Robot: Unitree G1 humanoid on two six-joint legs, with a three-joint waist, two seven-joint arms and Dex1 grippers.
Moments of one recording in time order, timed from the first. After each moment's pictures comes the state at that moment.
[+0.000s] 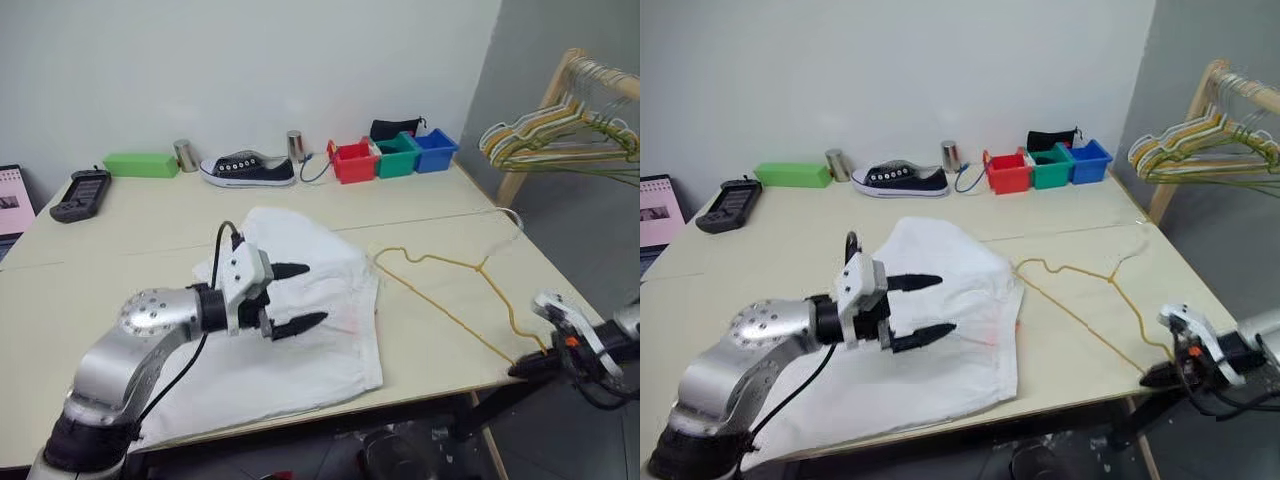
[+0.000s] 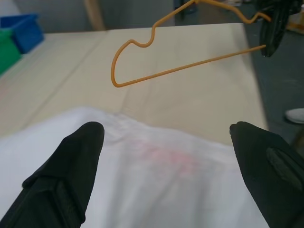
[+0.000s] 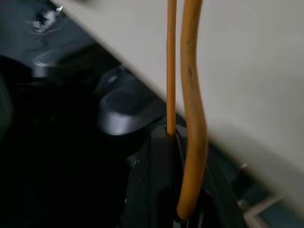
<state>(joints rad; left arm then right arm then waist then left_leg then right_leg) -0.06 0.74 0.03 -0.59 -0.51 0.60 -0.93 -0.04 -1.22 0.05 -0.09 0.40 1.10 1.52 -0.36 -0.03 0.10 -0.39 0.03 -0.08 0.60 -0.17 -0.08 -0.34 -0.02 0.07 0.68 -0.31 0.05</state>
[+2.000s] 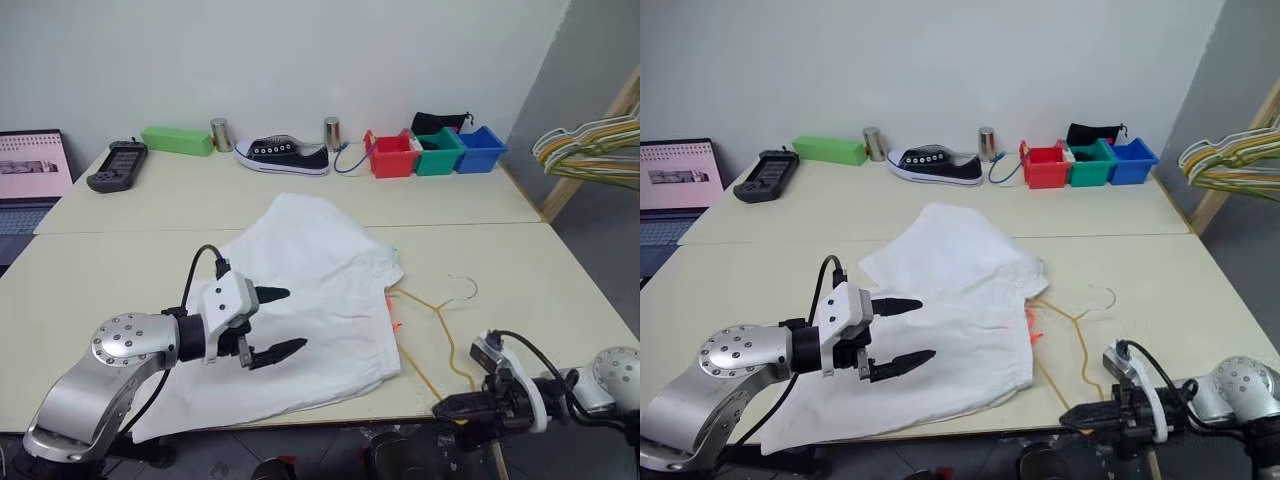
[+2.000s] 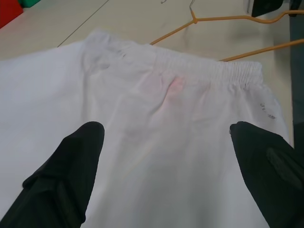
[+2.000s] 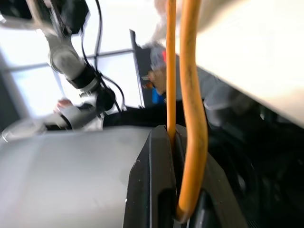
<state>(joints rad) -0.02 0.82 0.07 -0.55 -0.45 0.53 -0.93 -0.15 -0.84 0.07 0.13 1.52 1.61 0.67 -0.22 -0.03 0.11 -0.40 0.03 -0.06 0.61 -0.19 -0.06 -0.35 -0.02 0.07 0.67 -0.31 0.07</state>
